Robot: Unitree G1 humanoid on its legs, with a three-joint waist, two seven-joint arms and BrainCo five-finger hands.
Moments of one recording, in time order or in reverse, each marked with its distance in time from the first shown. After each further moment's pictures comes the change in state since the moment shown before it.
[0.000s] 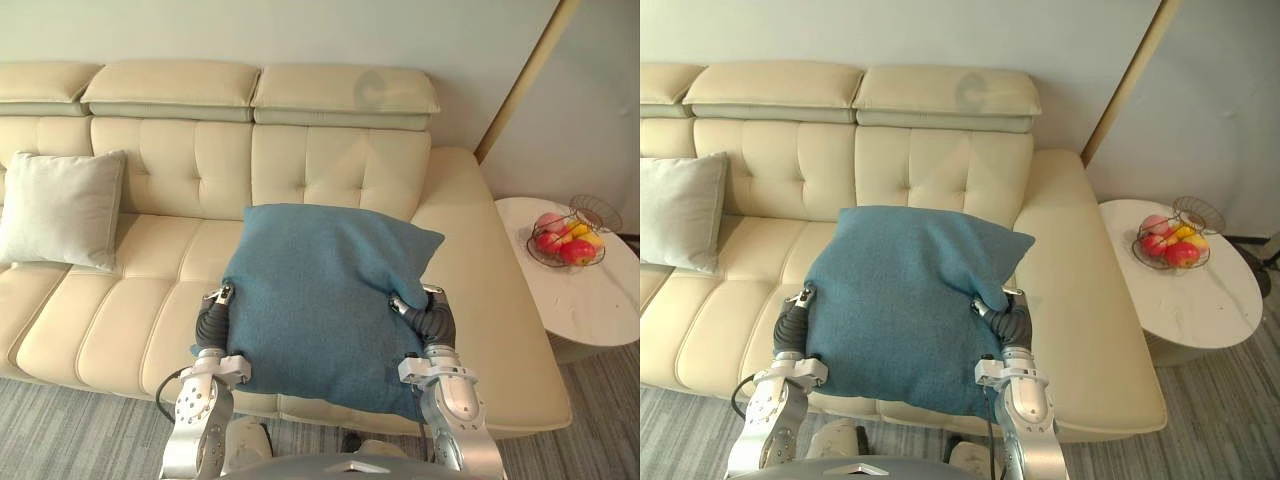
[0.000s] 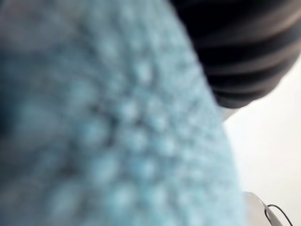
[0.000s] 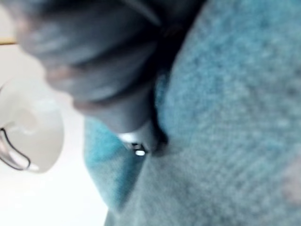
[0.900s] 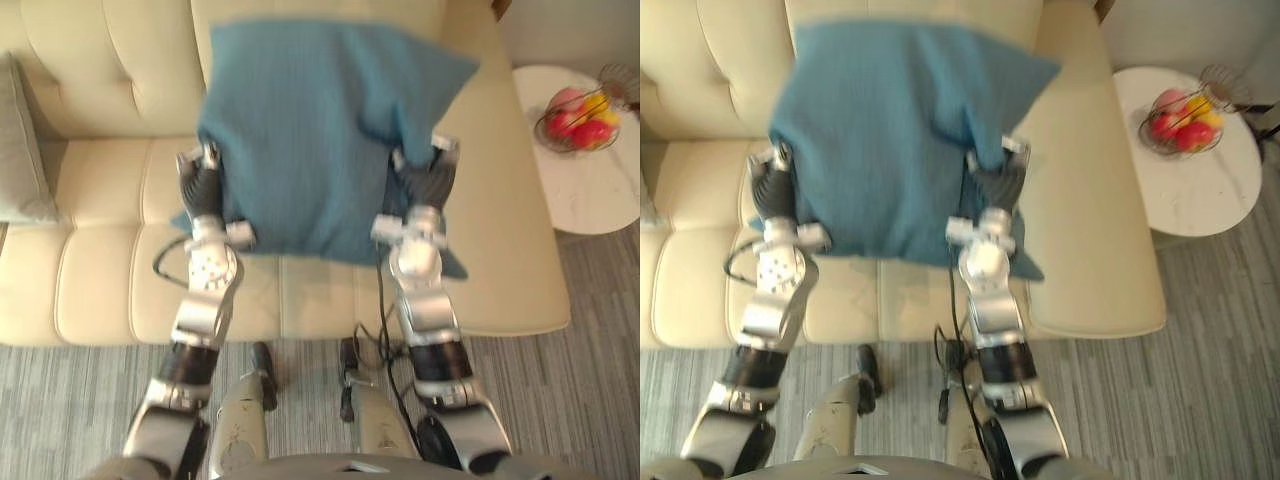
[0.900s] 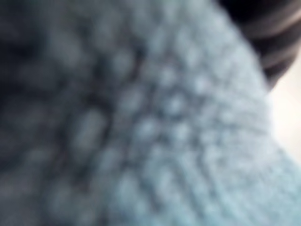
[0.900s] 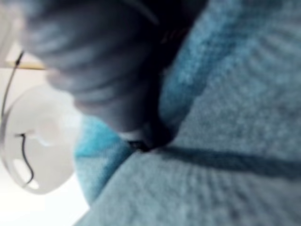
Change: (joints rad) left arm -0.898 0.172 0.033 0.179 0.239 -0.013 0.445; right arm -0.944 0.030 -0.017 0.241 -0.312 0.003 -0.471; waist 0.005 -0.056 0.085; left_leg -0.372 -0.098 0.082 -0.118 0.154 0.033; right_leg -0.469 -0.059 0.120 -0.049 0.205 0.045
